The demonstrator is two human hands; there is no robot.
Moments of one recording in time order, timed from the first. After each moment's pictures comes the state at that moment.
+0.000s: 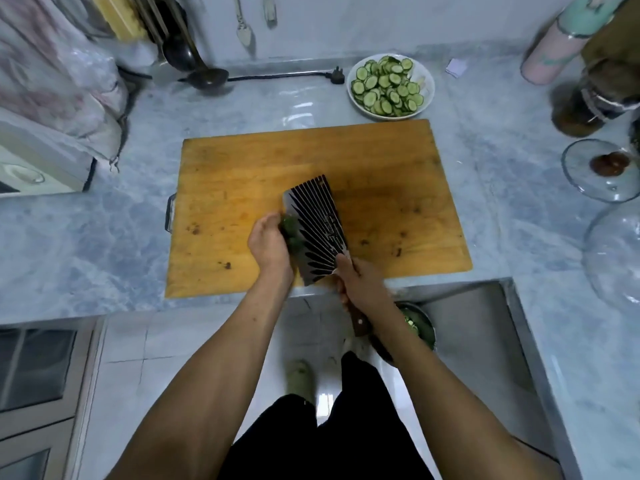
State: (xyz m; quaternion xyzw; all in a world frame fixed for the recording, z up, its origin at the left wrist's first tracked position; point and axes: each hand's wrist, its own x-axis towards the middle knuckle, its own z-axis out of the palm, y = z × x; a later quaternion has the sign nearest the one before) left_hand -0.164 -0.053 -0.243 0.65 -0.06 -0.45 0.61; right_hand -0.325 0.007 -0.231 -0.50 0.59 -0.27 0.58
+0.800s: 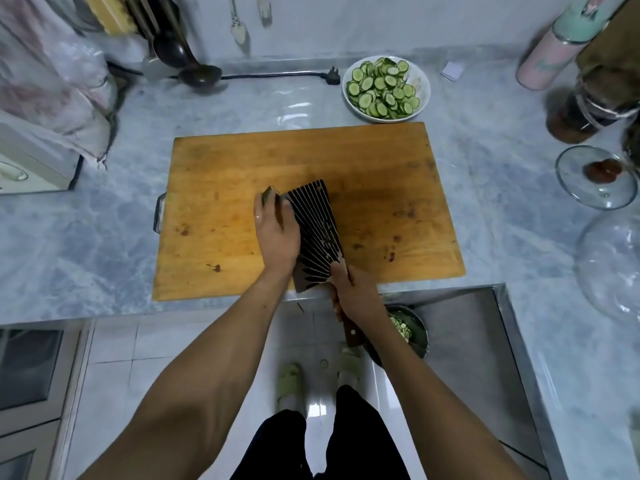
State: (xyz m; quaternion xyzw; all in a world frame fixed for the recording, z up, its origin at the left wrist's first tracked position) left_hand -0.176 -0.066 -0.257 0.73 -0.41 -0.29 0.46; right_hand -0.325 0.016 -0.242 -0.48 0.60 -0.30 0.56
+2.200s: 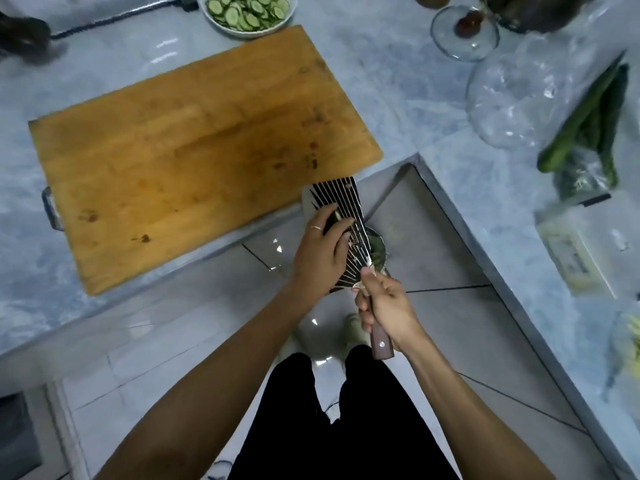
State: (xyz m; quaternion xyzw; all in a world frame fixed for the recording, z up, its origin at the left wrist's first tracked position) left_hand -0.276 0.095 -0.277 0.42 -0.81 -0.28 0.31; right_hand -0.383 0.204 -0.228 -0.16 0.67 -0.41 0.60
